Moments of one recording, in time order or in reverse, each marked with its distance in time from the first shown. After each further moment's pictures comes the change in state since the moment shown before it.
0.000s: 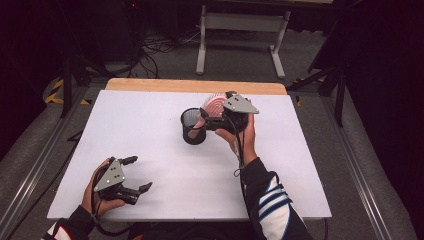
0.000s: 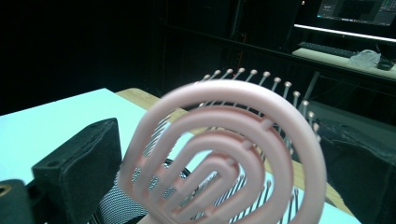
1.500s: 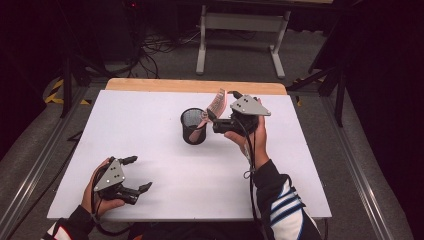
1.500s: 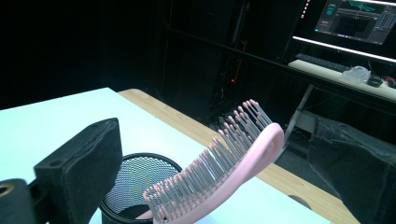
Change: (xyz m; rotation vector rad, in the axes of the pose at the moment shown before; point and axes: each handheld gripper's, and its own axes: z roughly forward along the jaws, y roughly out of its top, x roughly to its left) left arm 0.000 0.000 0.000 0.001 0.001 0.000; right arm -0.006 0.016 -0.033 -0.011 0.009 -0.065
